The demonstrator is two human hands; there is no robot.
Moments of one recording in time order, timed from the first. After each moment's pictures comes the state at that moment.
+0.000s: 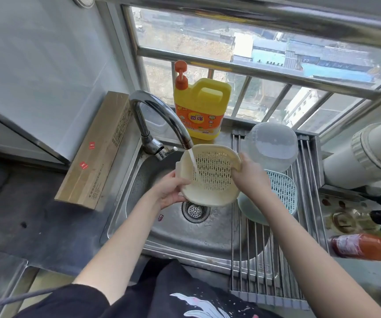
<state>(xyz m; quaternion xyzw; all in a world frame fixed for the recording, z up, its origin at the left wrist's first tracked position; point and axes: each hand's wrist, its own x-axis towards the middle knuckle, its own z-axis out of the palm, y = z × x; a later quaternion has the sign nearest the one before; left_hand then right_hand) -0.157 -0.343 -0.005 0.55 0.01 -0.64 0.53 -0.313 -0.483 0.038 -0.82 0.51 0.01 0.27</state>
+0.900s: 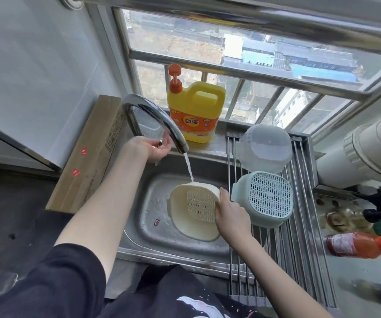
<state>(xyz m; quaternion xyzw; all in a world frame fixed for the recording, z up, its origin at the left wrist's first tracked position) -0.065 -0.401 0.058 0.34 0.40 -0.53 0.66 -0.337 -0.403 -0.004 -0.86 0.48 0.06 0.20</state>
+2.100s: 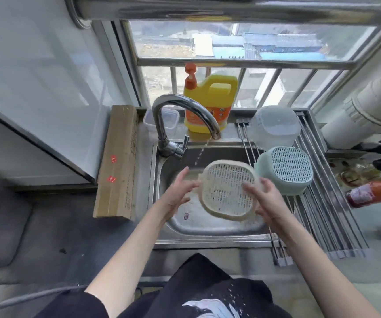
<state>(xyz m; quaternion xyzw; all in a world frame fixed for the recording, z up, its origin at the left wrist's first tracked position) -0.113 -0.269 0.016 0.62 -0.20 -0.63 0.42 -0.336 -0.350 0.033 -0.44 0.57 -0.19 0.66</state>
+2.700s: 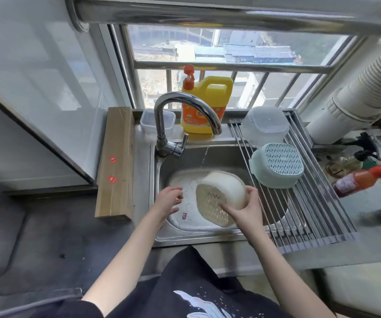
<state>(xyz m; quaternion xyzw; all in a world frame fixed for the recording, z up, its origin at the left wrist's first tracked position) -0.097 -0.236 0.001 0.70 -0.14 -0.58 0.39 -0.307 -0.280 0.004 -0.55 0.62 -0.27 0.49</state>
